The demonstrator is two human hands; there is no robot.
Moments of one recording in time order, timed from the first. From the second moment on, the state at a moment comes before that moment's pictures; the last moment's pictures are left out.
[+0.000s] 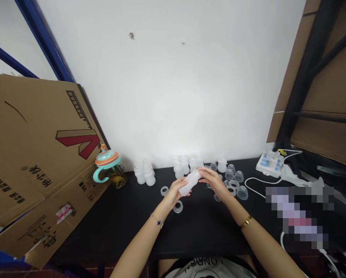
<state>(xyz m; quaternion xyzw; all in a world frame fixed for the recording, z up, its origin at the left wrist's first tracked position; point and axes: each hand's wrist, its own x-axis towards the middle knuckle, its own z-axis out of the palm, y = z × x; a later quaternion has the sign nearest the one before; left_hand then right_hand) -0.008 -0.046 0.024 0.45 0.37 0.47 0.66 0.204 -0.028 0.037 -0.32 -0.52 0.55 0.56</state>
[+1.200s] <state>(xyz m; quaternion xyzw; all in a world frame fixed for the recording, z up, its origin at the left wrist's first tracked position) -0.003 -0.049 0.032 0.54 0.40 0.52 0.52 0.203 -0.027 0.038 -0.35 -0.51 0.56 0.55</state>
